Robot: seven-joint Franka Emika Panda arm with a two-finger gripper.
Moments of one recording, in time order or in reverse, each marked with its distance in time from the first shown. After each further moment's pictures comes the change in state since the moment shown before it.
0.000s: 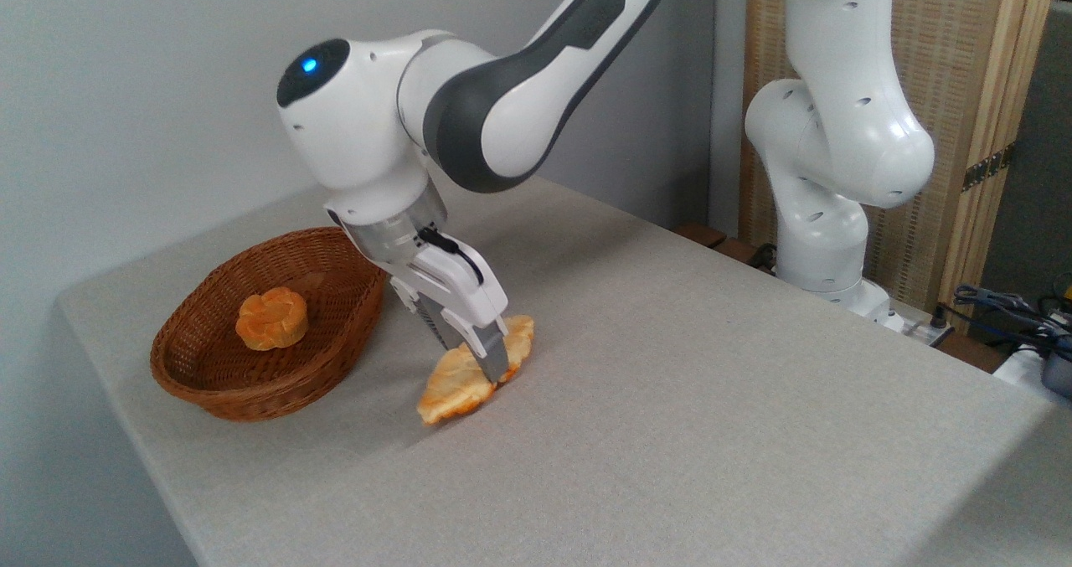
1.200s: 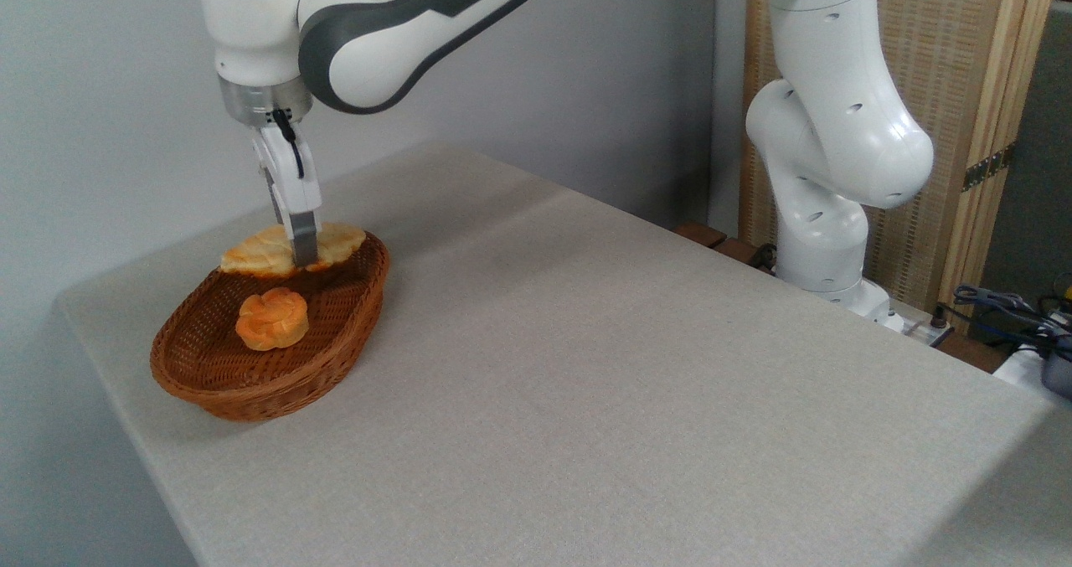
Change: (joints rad) arm -0.022 0.131 -0.326 0.265 -0.135 0.250 -0.002
